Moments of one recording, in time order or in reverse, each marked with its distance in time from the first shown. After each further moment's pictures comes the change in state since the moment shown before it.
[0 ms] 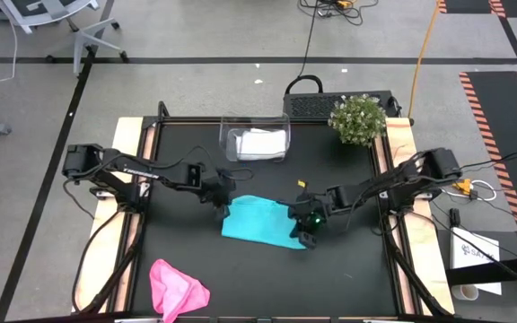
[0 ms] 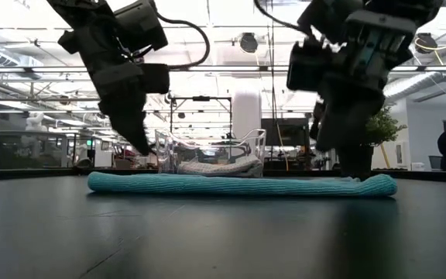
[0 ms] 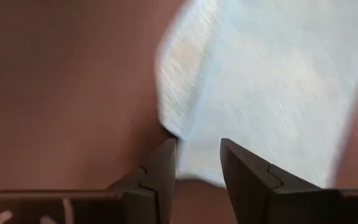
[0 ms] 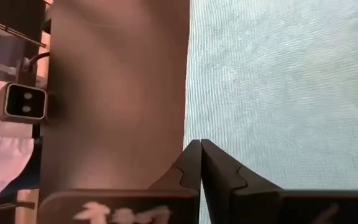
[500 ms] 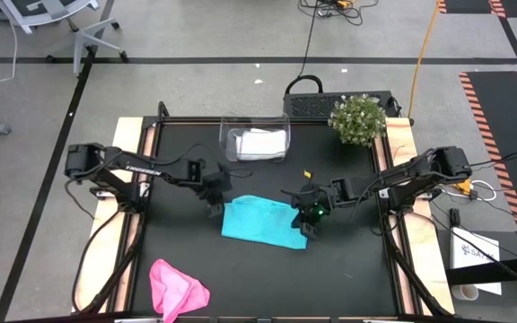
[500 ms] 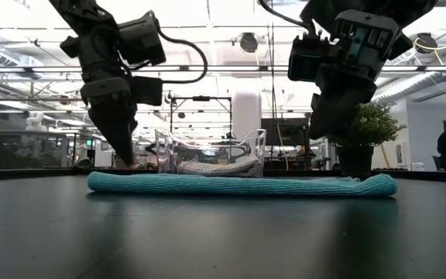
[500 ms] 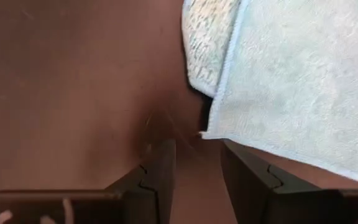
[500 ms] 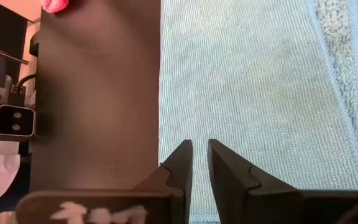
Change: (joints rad) left arm 0.064 0.015 0.000 -0.109 0.038 0.096; right arm -0.050 -0.093 0.002 -0.094 0.056 -0.019
